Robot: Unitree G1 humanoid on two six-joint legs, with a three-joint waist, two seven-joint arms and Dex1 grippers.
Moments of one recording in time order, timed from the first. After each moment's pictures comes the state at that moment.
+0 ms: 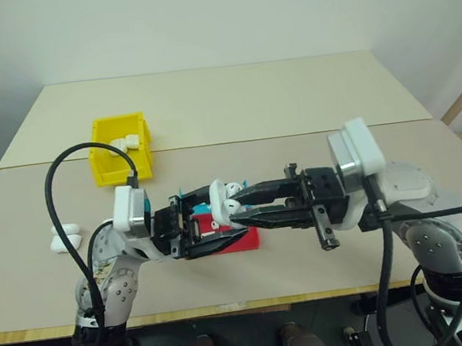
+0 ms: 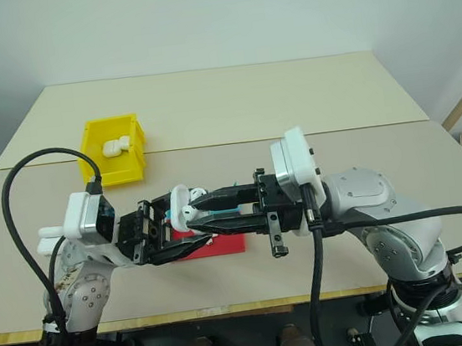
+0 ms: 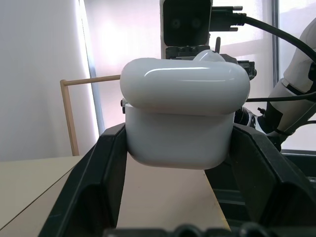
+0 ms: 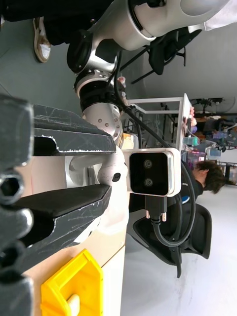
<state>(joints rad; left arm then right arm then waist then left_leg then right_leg) -0.30 0.41 0.03 -0.31 -0.76 0.16 -1.23 -0.54 -0.56 0.05 -0.61 0.87 0.61 0.92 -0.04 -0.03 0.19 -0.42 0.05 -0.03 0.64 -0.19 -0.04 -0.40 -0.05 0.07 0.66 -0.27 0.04</state>
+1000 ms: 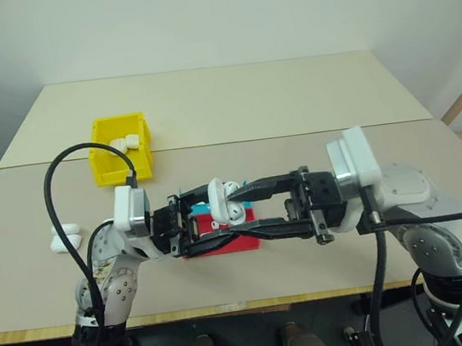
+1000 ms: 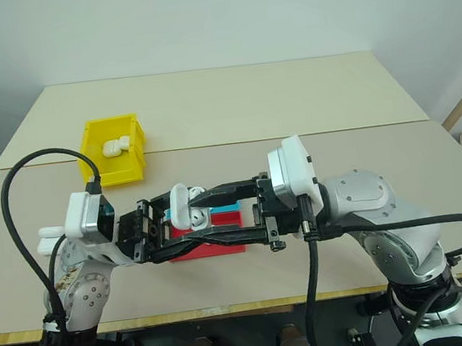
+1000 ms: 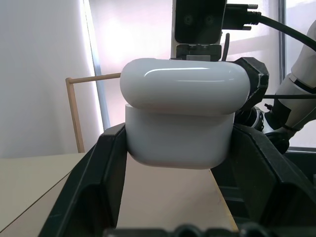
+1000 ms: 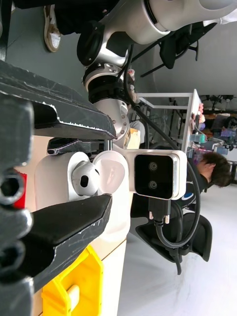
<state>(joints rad) -0.30 0.41 0.03 -0.30 -0.75 0.15 -1.23 -0.52 -0.56 0.06 -0.62 0.81 0.55 0.93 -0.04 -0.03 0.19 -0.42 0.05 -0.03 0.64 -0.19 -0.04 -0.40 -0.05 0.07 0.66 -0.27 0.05</state>
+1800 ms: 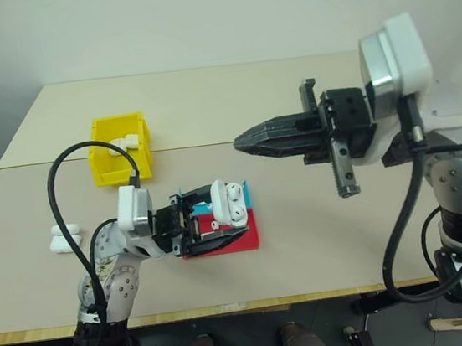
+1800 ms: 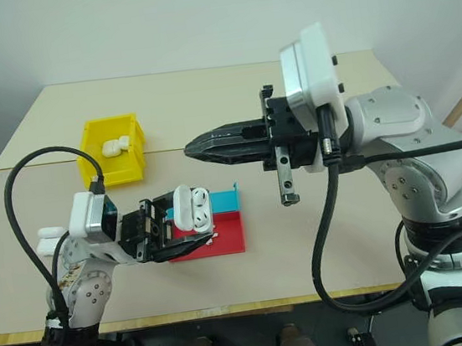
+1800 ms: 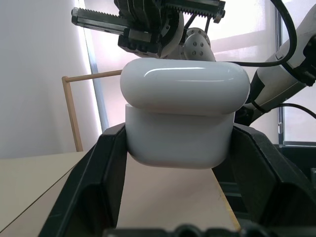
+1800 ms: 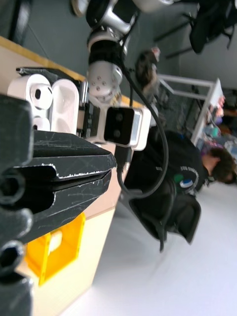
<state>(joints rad) -0.32 0.41 0.02 -0.27 -0.72 0.13 -1.25 -0.94 -0.69 0.07 -0.42 0.79 0.61 1.06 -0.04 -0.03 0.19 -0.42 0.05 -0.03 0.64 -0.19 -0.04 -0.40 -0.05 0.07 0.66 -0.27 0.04</state>
